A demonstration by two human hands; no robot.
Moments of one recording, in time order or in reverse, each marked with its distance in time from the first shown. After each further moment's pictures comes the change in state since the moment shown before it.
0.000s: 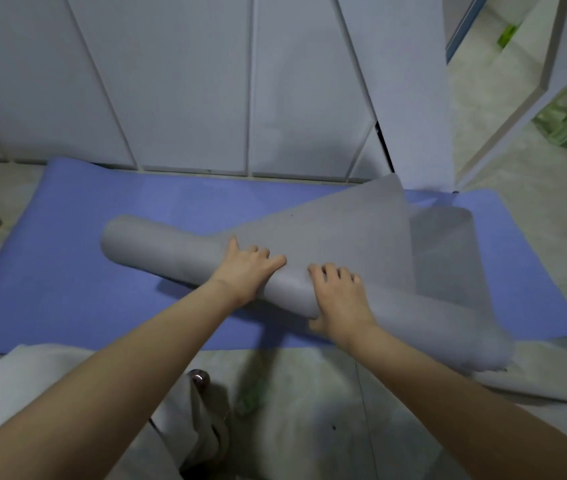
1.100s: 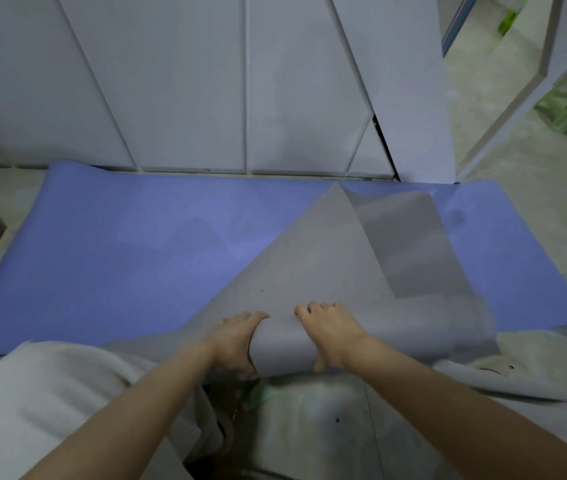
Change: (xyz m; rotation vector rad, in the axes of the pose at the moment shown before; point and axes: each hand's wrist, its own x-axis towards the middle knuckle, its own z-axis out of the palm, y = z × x) left_hand -0.054 0.033 0.077 -0.608 -0.342 -0.025; right_hand -0.021 -0.004 0.028 -0.050 -0.327 -0.321
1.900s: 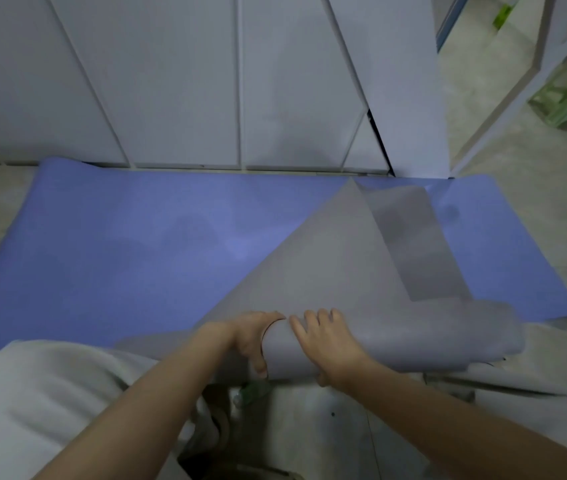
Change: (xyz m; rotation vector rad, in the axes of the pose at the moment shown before) left_hand 0.020 0.031 -0.015 0.005 -0.167 0.106; right_hand -0.019 -0.018 0.011 -0.166 0.026 0.100
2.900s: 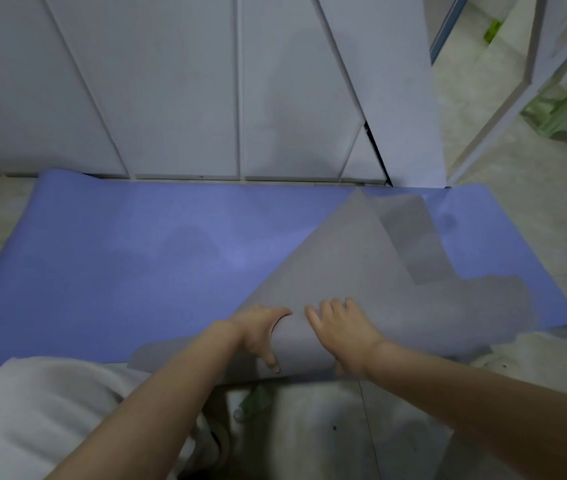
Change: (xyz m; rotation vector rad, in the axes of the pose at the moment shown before) left_hand 0.008 0.005 -0.018 0.062 0.116 0.032; right_hand -0.001 0.035 -0.025 -0.128 -0.024 -0.062
